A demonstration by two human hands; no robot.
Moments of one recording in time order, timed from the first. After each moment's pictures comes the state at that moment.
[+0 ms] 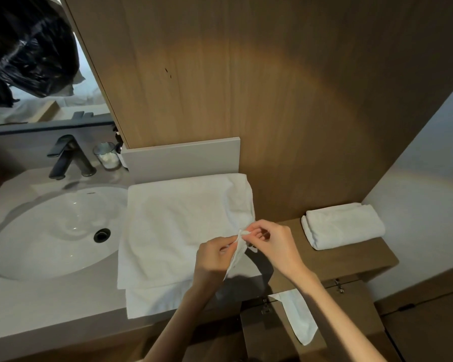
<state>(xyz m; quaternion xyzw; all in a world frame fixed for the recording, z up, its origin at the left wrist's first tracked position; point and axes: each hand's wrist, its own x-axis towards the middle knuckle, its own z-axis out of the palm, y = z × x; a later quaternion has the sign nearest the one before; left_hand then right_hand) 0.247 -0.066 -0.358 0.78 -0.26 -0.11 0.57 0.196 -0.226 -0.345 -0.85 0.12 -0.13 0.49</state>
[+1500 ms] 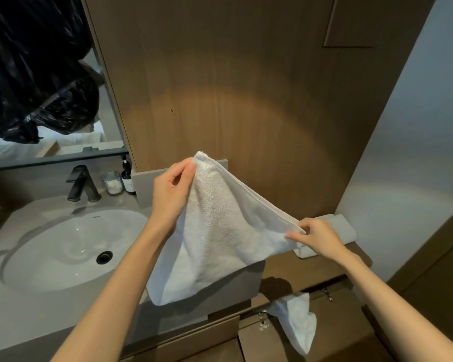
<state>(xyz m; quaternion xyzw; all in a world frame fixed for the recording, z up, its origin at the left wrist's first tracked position) 0.249 0.014 -0.164 0.66 -0.27 0.00 0.70 0.091 -0.271 -0.285 -0.93 0.20 -0.11 0.29</state>
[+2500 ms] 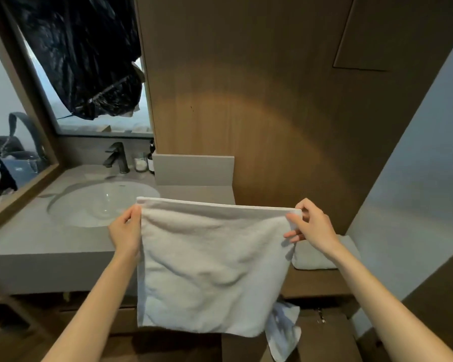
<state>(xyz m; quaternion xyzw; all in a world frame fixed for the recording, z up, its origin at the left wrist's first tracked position) 0.136 0.069 -0.268 0.67 0.09 0.13 0.72 -0.004 -0.281 -0.217 -0.84 0.14 -0.15 0.50</state>
